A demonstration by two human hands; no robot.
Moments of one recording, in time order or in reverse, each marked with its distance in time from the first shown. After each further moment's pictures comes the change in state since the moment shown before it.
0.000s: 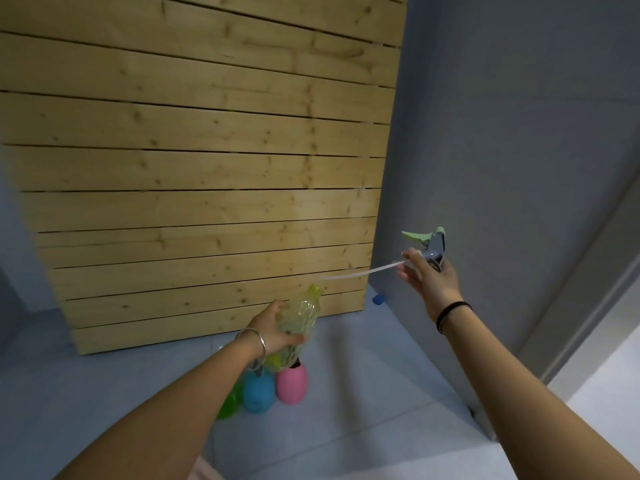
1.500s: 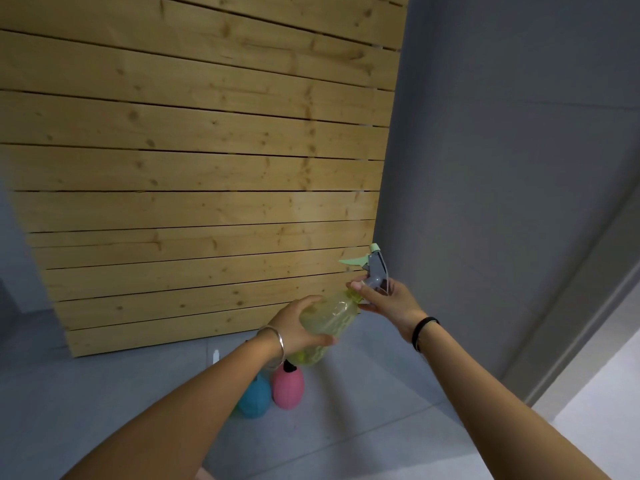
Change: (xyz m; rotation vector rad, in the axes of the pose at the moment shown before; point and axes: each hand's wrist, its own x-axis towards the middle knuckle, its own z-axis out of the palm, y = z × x) left_hand -0.006 0.041 0.017 -0.075 -0.066 0.203; right_hand -0.016 0.037 0.022 -0.383 -0.448 0.076
